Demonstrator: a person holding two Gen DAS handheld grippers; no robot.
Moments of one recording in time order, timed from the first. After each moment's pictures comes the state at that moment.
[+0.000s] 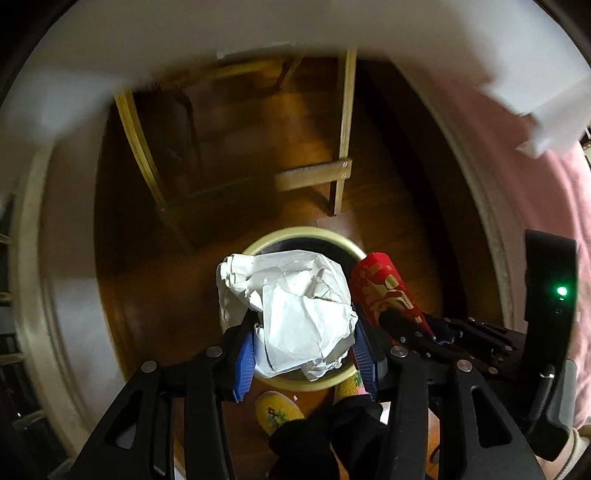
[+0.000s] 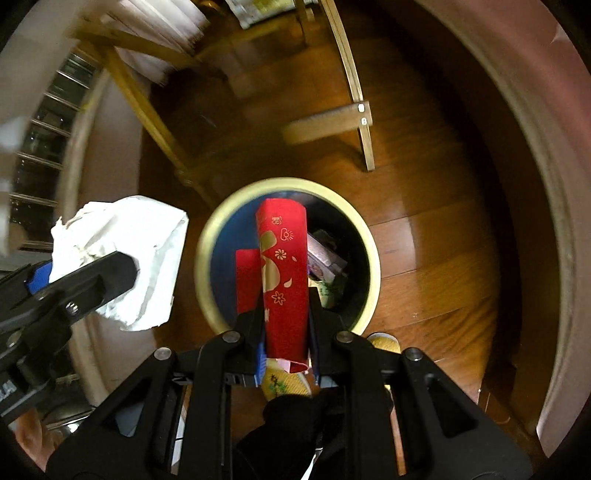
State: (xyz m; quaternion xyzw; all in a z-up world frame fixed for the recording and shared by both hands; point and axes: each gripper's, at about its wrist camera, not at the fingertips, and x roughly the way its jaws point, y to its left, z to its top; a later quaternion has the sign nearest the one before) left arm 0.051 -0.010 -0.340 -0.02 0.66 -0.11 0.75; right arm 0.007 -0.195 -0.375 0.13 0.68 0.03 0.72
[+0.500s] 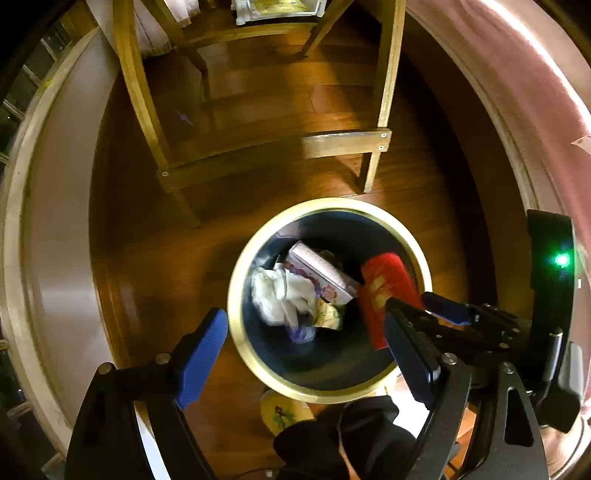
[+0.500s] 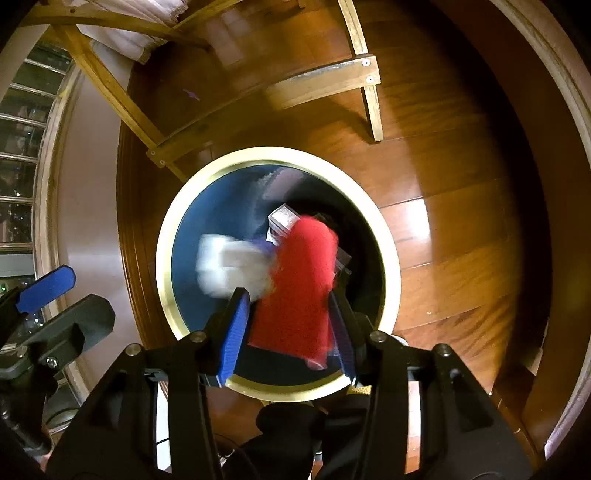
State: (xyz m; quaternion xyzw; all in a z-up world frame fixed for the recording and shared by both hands) left arm 0.063 -0.005 -0.425 -0.02 0.69 -0.07 0.72; right arm 0.028 -0.193 -0.447 0.14 0.71 0.04 0.69
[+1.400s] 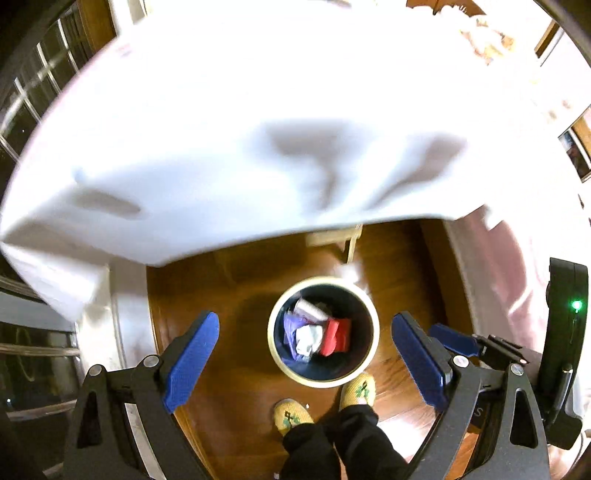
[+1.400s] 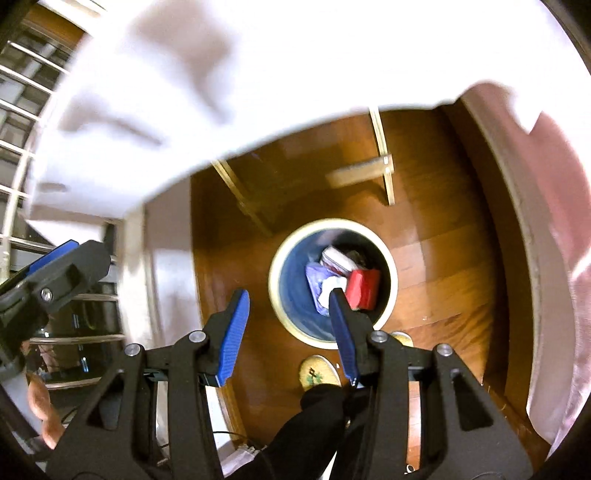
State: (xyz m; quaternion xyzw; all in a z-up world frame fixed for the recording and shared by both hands) left arm 0.053 0.031 -0.120 -0.03 0.59 -0.07 0.80; right arm 0.021 -0.174 -0.151 0.16 0.63 0.06 0.76
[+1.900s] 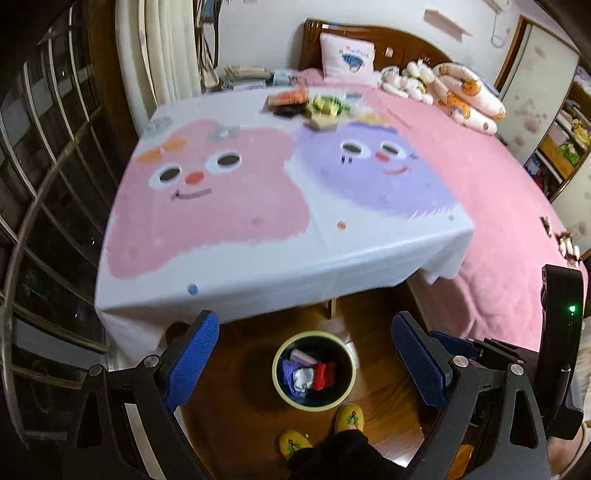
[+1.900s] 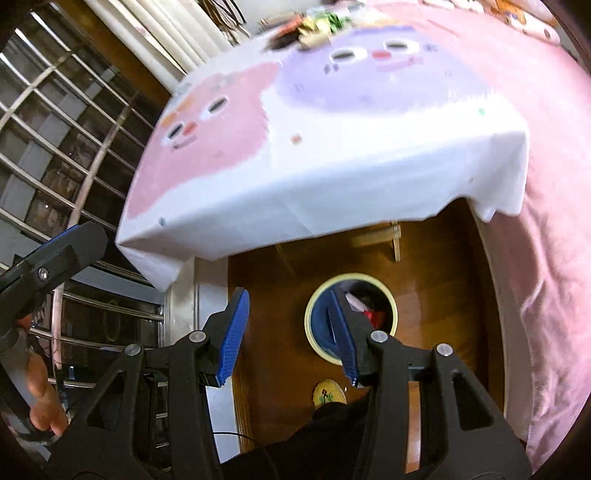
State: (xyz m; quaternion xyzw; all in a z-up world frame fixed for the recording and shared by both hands) left arm 0.024 0.058 0.083 -0.02 0.50 -0.10 0.86; right arm 0.006 -0.151 0.052 0.13 0.55 0.08 0.82
